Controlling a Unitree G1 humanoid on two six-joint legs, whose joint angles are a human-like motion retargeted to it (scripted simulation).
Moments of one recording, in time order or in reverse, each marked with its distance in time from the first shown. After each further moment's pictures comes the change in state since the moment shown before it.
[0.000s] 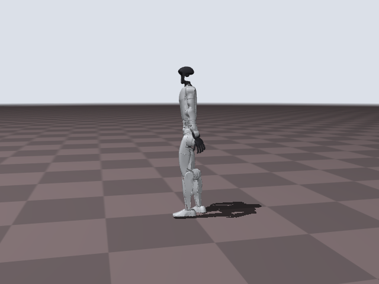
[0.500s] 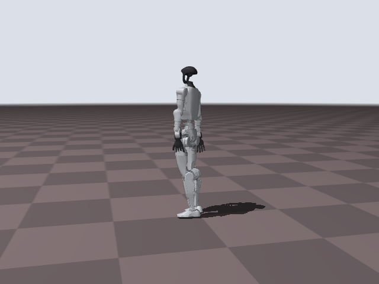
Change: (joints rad) left arm -0.058 -0.050 -0.014 -0.099 -0.017 -0.025 -0.049; right arm -0.015 -0.026 -0.012 0.023 0.037 0.030 0.047; waist -0.233 0.042 -0.044; left_leg 0.192 0.102 0.353 -0.042 -0.113 -0.025; right_leg -0.106 0.087 0.382 0.035 0.066 -0.061
